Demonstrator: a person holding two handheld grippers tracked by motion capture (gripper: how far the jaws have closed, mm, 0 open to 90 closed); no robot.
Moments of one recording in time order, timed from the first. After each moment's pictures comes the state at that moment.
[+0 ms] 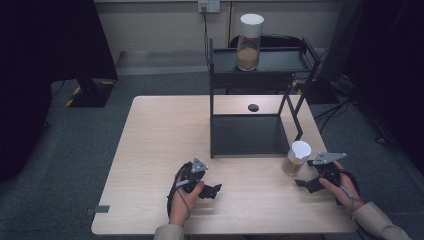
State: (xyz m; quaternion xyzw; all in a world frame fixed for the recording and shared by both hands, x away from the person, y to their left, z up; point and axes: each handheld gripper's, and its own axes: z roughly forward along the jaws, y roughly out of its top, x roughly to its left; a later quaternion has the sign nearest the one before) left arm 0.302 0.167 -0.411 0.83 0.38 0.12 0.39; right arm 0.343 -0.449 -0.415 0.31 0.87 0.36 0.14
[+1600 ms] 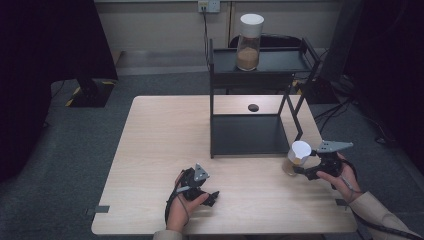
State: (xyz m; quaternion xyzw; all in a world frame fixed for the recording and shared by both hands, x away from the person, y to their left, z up) left arm 0.294 0.163 -0.419 0.85 0.34 0.15 0.37; right arm 0.355 -0.457 -0.397 0.31 0.83 0.45 0.14
